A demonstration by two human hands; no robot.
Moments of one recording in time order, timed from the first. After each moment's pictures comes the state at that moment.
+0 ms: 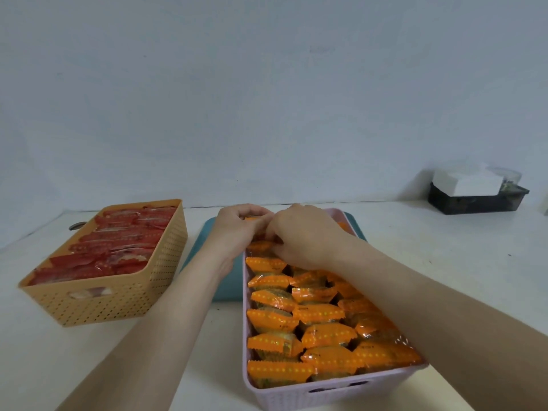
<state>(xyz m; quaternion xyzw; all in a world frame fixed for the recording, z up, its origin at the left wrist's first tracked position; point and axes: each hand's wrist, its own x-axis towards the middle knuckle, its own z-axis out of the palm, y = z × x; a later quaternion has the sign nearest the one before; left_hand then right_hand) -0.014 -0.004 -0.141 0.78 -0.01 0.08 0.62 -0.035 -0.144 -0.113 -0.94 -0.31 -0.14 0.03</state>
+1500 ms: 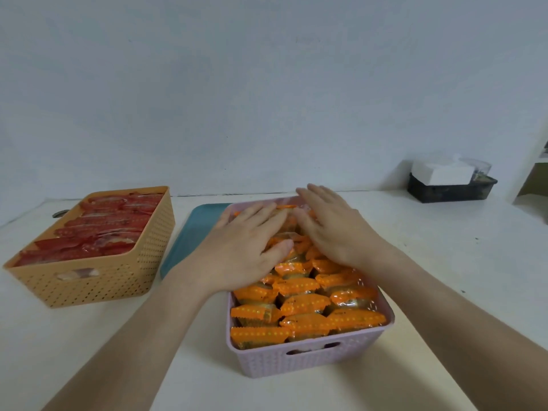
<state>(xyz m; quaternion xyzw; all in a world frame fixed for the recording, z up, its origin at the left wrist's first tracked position) -0.078 -0.020 -0.132 0.97 -0.24 0.04 0.02 -0.062 -0.203 -0.131 -0.96 -0.16 -0.13 0.20</state>
